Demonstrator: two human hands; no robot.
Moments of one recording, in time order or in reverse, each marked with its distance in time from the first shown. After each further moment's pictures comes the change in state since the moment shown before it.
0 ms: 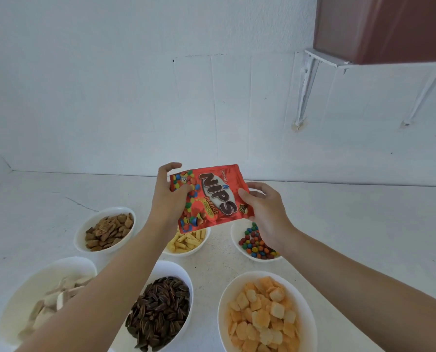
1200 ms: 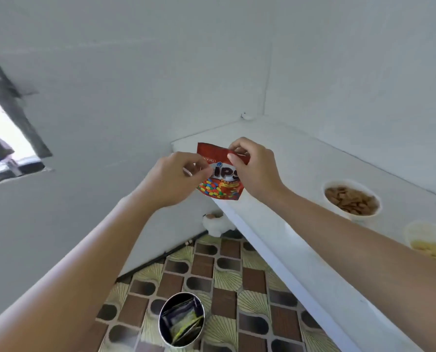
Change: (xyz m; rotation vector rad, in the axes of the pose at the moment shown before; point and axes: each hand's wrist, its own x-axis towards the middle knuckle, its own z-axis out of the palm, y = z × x) left_hand -0.266 0.048 -0.472 0.887 0.517 -0.046; right_hand -0.251 0.052 0.469 -0.530 -0.838 -0.786
